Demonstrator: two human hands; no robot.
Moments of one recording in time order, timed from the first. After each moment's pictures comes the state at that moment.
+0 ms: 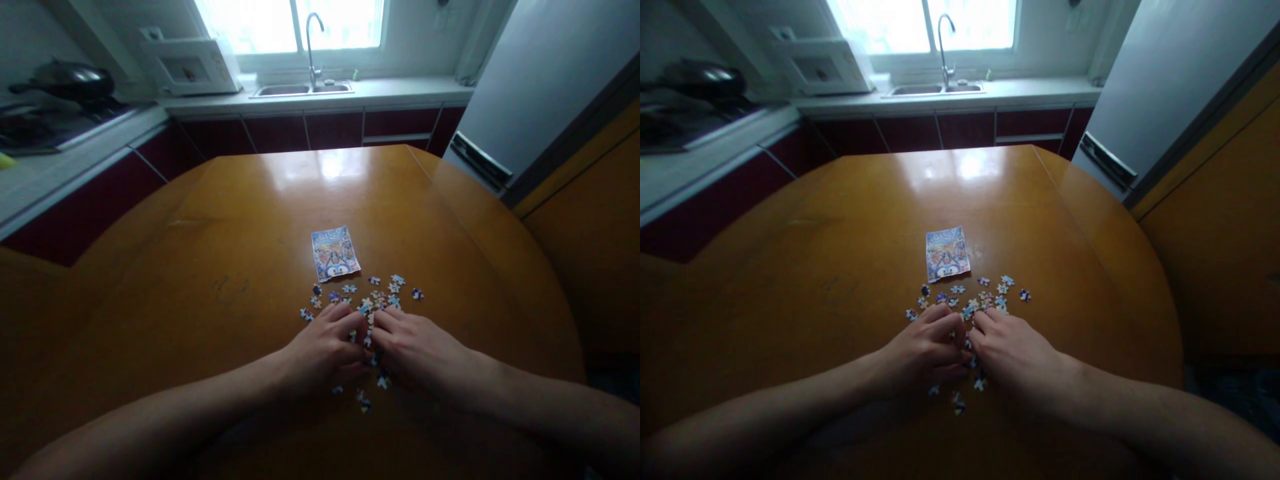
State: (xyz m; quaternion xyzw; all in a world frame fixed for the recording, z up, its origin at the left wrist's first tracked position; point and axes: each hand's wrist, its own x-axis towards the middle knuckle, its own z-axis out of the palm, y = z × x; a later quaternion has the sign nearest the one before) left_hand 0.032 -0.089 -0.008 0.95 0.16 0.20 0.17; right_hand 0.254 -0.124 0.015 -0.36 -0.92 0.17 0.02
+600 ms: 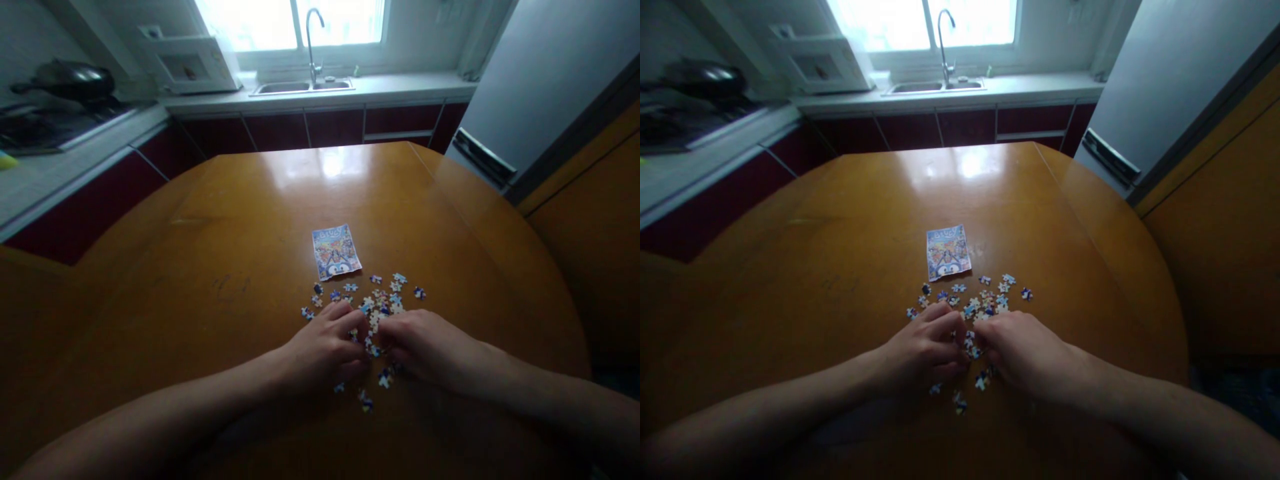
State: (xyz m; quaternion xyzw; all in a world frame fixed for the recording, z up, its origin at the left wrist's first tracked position) left_hand 0.031 -0.089 -0.002 0.95 0.16 0.19 0.18; right_hand 0.264 -0.121 0.025 -0.43 -0.83 0.34 0.07
